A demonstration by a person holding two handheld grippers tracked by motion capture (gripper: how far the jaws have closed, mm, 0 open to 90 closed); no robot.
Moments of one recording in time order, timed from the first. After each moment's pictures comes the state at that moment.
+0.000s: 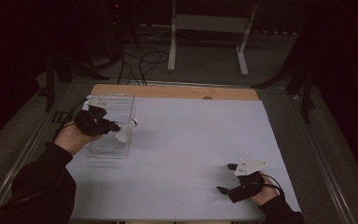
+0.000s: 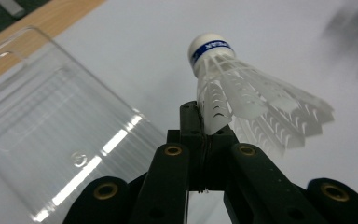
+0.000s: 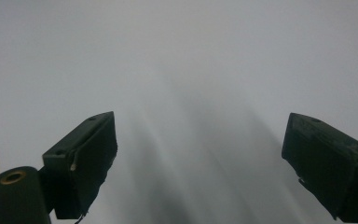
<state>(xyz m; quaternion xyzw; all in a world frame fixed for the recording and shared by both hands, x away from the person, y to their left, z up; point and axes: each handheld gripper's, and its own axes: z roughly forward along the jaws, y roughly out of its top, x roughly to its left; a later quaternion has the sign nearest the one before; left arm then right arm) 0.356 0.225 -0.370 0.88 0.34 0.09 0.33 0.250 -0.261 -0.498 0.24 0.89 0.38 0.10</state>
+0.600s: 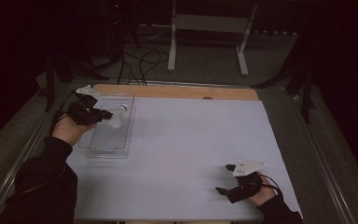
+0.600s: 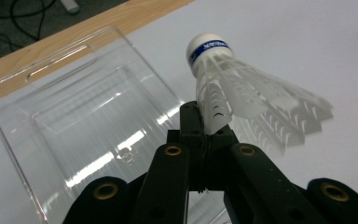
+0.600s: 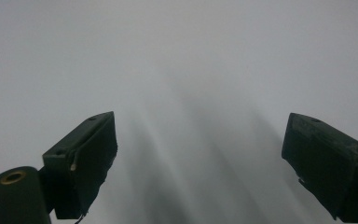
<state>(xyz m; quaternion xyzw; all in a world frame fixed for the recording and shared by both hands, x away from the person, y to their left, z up) 0.381 0.249 -0.372 0.83 0.42 0.12 0.34 0.250 -0.259 -0.503 0.24 0.89 0.38 0.10</state>
